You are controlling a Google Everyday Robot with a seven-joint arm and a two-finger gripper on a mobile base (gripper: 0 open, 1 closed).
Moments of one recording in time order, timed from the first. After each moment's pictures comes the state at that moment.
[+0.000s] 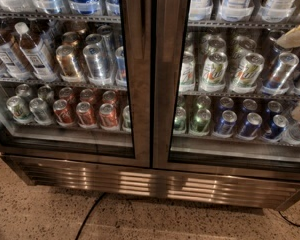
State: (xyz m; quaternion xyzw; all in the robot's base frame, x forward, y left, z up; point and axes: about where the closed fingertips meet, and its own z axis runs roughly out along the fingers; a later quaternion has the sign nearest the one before) arm 0.454 -0.252 0.977 -0.61 0.75 0.07 0.25
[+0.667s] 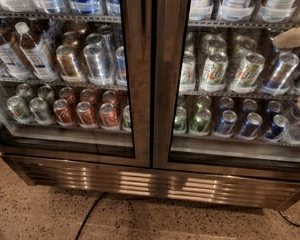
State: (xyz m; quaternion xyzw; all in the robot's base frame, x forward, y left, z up) arm 0.473 -0.256 0.982 -0.59 0.69 0.23 0.36
